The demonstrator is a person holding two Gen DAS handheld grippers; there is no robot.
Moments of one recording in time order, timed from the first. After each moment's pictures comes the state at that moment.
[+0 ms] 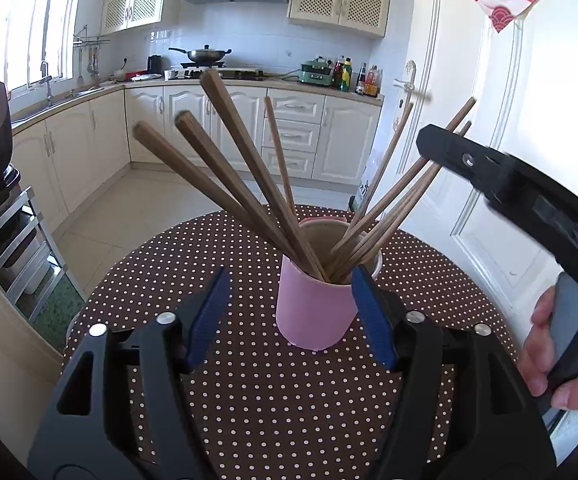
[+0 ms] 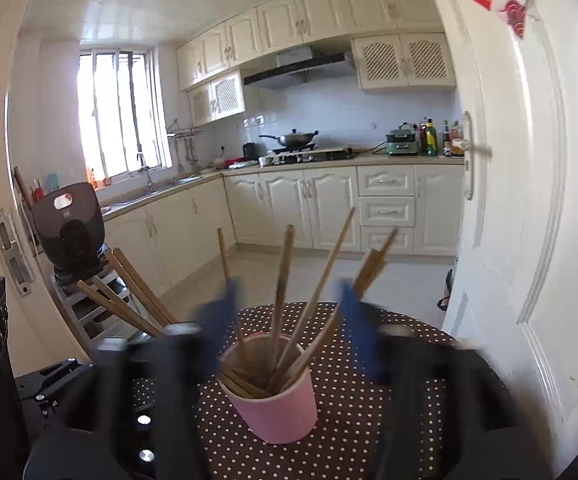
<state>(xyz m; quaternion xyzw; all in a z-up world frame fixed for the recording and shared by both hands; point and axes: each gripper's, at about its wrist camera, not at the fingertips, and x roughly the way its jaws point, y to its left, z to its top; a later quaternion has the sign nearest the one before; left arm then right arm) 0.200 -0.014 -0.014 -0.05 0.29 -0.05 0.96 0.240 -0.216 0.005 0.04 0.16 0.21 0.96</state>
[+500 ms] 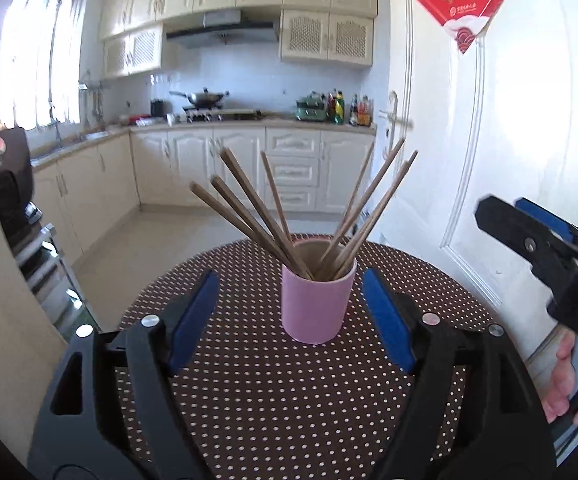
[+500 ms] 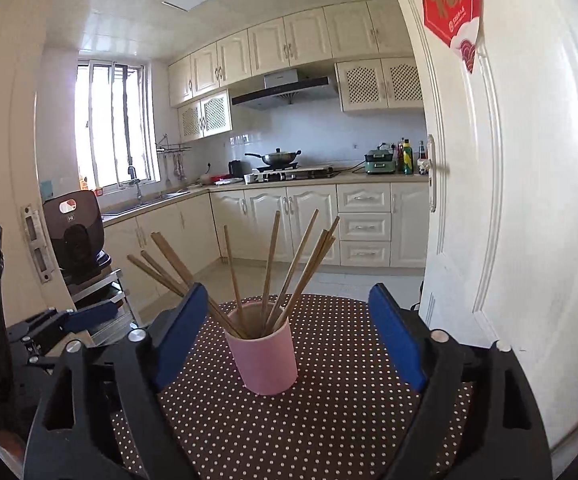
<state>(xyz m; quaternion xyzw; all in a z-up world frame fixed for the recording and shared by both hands) 0.125 -0.020 0.015 0.00 0.21 -0.04 0.98 0.145 -0.250 0.016 0.03 0.13 0.17 0.98</state>
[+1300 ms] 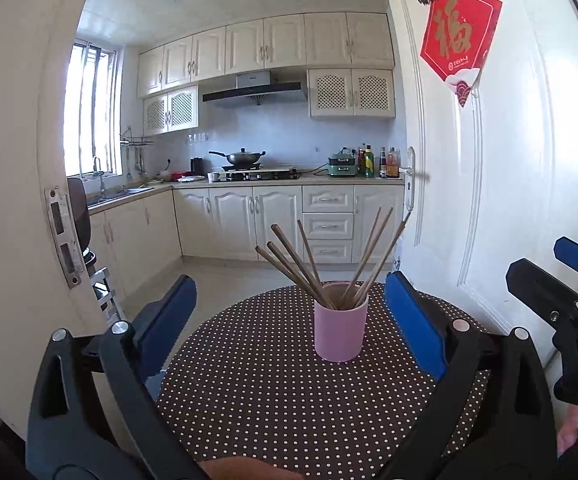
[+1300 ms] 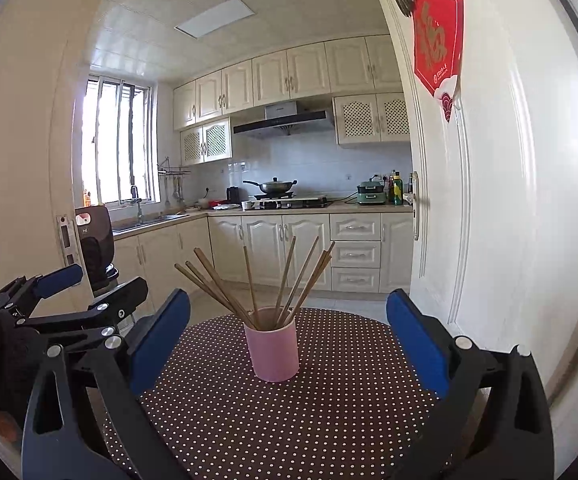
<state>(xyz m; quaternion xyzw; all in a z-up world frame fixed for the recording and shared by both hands) 0.034 -0.021 0.057 0.02 0.12 0.02 0.99 0.055 -0.254 0.030 0.02 0.08 0.16 0.98</state>
